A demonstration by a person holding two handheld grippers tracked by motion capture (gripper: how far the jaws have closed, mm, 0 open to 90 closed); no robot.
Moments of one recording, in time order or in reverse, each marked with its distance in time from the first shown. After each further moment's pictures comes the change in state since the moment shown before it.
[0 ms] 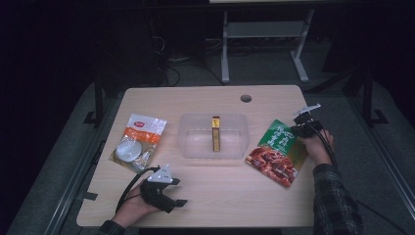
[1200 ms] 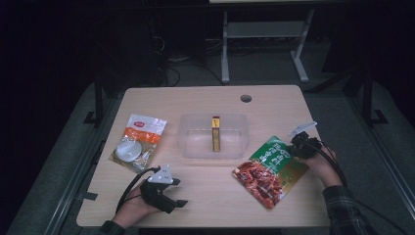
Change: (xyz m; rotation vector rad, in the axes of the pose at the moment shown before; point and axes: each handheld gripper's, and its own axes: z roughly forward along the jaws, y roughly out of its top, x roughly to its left) left arm -0.002 0.001 0.000 0.001 0.005 0.009; right arm 0.050 -0.038 -0.040 0.051 0.139 -0.179
